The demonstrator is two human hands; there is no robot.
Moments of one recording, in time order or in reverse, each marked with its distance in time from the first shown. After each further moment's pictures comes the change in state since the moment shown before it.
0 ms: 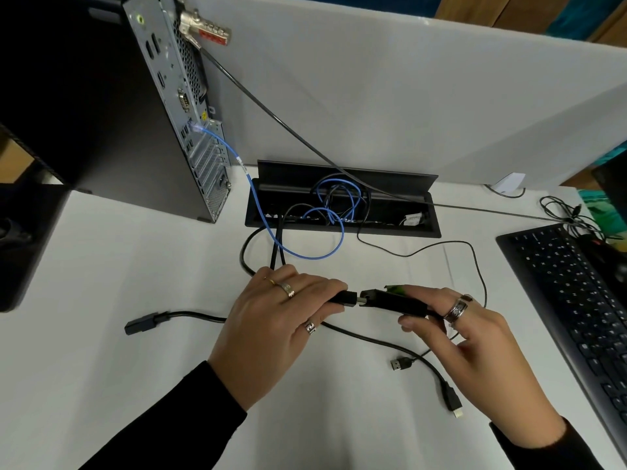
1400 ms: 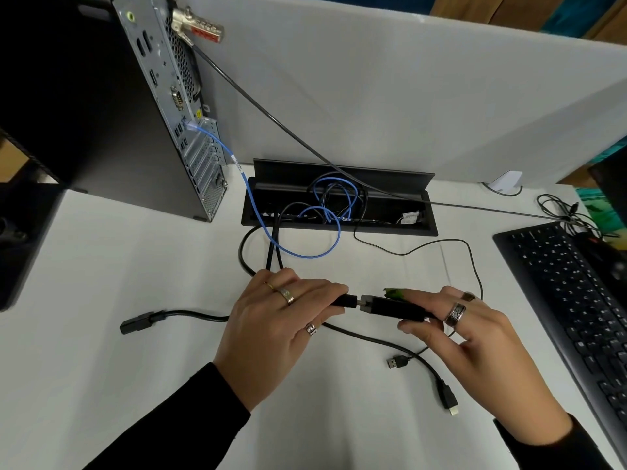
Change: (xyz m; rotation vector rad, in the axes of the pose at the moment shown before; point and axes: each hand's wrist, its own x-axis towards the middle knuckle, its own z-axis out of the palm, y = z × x) left_hand -0.005 0.000 0.012 0.029 0.060 0.027; right_hand 0.000 0.007 -0.007 -0.046 -0.013 -0.065
